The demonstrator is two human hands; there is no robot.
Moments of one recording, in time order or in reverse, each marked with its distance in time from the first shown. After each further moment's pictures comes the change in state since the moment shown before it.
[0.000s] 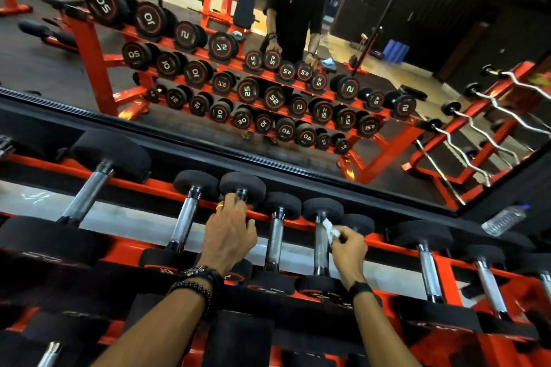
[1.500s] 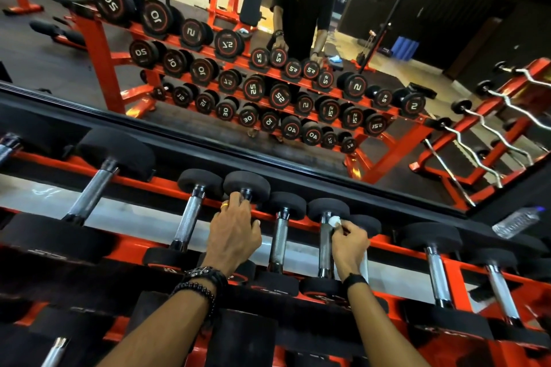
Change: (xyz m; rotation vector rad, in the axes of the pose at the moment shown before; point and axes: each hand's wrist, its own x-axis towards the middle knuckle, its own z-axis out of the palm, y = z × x) left_hand 0.002 0.002 0.000 0.027 -0.011 -0.015; right_hand 0.013 -0.007 0.021 0.139 0.161 -0.031
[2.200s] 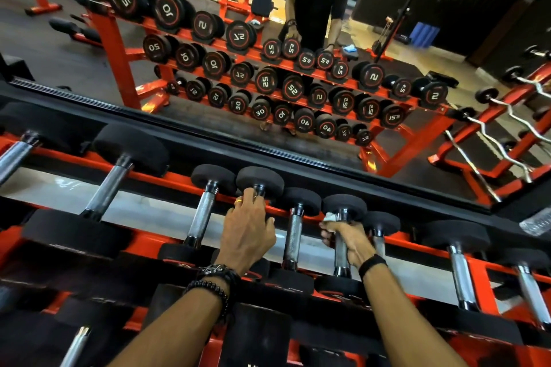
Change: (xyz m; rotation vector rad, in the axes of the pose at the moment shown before) left_hand 0.001 0.000 0.001 0.047 -0.014 0.014; right_hand 0.017 -0.004 0.021 0.442 -0.565 0.612
